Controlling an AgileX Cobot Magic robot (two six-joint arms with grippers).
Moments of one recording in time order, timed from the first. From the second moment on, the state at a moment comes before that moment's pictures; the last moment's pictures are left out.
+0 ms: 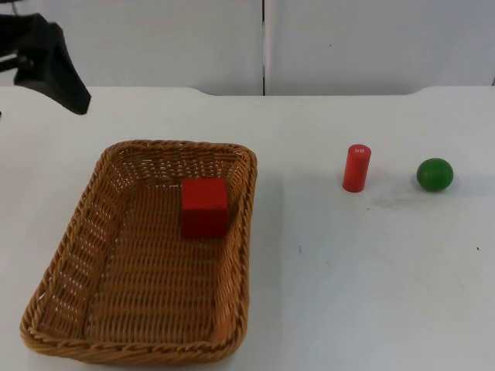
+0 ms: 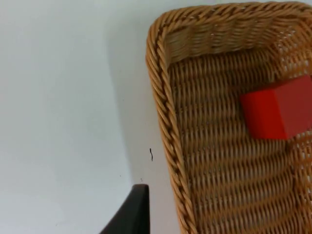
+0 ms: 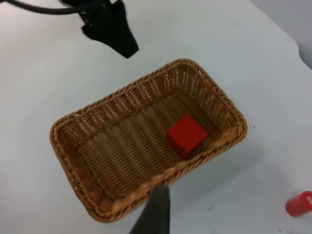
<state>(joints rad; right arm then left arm) 0.63 1.32 -1.44 0.28 0.96 -0.44 0.03 1.53 -1.05 -0.51 0.81 0.45</state>
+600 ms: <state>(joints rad) 0.63 1.32 -1.43 0.29 0.92 -0.40 0.02 1.05 -0.85 -0.58 0.78 0.45</state>
